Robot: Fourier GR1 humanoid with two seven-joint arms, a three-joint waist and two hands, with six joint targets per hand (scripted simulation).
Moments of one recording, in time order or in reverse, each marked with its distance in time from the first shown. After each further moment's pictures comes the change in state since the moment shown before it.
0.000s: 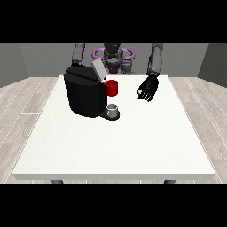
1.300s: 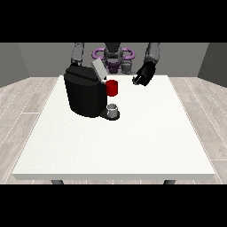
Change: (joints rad) left arm -0.152 -0.100 0.058 0.061 -0.027 -0.229 -0.041; right arm 0.023 -0.023 -0.048 0.211 0.022 -0.055 -0.027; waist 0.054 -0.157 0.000
